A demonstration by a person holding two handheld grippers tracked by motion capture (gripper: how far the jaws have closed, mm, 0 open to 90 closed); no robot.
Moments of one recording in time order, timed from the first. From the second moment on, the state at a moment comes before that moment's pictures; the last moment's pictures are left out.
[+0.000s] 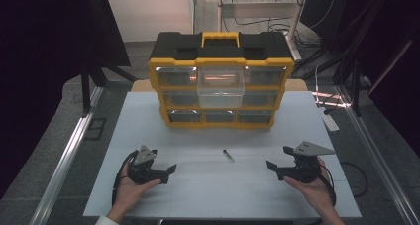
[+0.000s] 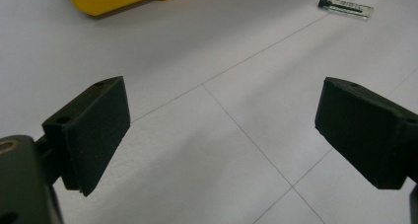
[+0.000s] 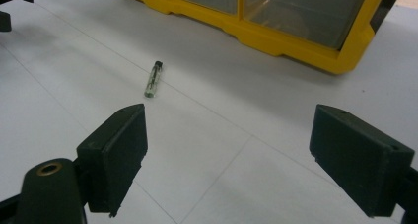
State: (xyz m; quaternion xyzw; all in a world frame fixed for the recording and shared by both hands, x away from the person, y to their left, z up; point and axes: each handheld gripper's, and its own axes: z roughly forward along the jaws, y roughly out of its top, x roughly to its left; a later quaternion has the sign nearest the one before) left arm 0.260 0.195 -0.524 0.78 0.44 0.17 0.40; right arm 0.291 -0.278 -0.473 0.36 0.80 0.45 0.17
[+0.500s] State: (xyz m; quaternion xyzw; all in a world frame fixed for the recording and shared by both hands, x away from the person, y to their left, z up) left arm 0.260 0.194 -0.524 0.79 0.44 0.17 0.40; right arm 0.295 -0.261 -0.464 0.36 0.80 0.45 0.17
